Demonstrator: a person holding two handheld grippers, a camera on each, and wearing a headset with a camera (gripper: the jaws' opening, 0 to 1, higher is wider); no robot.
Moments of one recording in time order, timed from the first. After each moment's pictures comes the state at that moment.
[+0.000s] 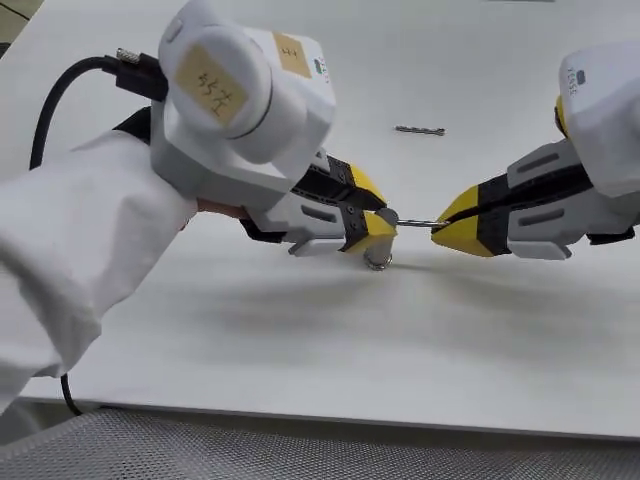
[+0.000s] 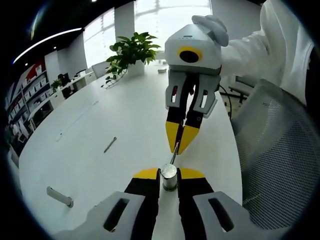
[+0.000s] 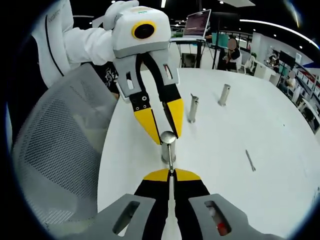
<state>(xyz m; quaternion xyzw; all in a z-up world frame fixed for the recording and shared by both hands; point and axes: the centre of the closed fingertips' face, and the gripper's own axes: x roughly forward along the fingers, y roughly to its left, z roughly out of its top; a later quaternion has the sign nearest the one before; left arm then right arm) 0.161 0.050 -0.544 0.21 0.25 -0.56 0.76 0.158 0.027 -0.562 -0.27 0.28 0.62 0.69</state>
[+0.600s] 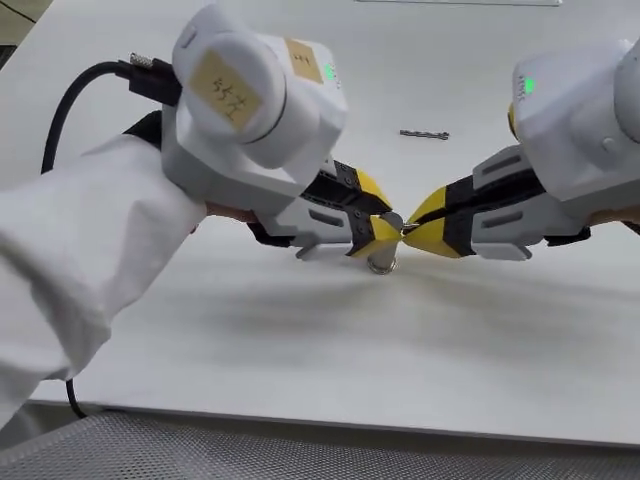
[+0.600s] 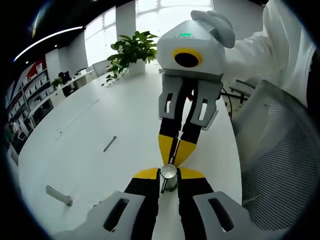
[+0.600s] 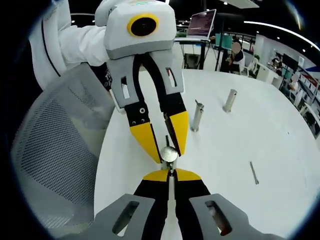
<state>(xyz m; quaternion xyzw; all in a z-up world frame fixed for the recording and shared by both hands) 0.163 0.050 -0.547 0.20 0.26 -0.56 0.76 0.160 0.050 -0.561 -0.27 0.28 0.62 0.68</state>
